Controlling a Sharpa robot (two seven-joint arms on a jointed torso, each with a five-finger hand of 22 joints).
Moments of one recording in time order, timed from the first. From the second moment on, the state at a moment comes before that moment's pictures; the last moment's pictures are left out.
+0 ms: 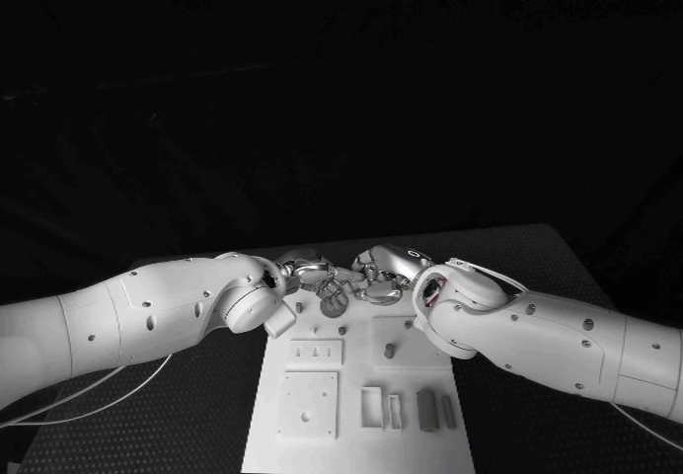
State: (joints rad) left arm 1.33 -0.68 -0.19 1.34 -0.44 -0.11 -0.07; left_hand 0.83 -0.07 0.38 -0.13 0.06 0.94 0.13 0.35 0.45 1.32 0.06 0.12 0.15 1.00 0.08 0.50 0.60 0.06 0.67 -0.02 0.77 1.00; right arm 1.24 -0.54 -0.09 1.40 -1.41 -0.35 -0.23; right_hand 1.07 -0.07 0.71 -0.29 0.05 0.86 0.09 0.43 0.62 1.05 -0.01 1.19 1.20 1.27 -0.13 1.19 1.13 0.22 1.16 -0.05 1.05 1.31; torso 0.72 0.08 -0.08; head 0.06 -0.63
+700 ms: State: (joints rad) left arm 1.33 -0.68 -0.19 1.34 -0.45 -0.10 -0.09; left_hand 0.89 0.02 0.41 -0.23 0.09 0.96 0.12 0.35 0.45 1.34 0.06 0.12 0.17 1.00 0.07 0.52 0.61 0.05 0.67 -0.03 0.78 1.00; right arm 1.24 -0.53 -0.10 1.41 -1.41 -0.35 -0.24; right_hand 1.06 -0.07 0.71 -0.29 0.05 0.86 0.09 0.43 0.62 1.05 -0.01 1.19 1.20 1.27 -0.14 1.19 1.13 0.22 1.16 -0.05 1.05 1.31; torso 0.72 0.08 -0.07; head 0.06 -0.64
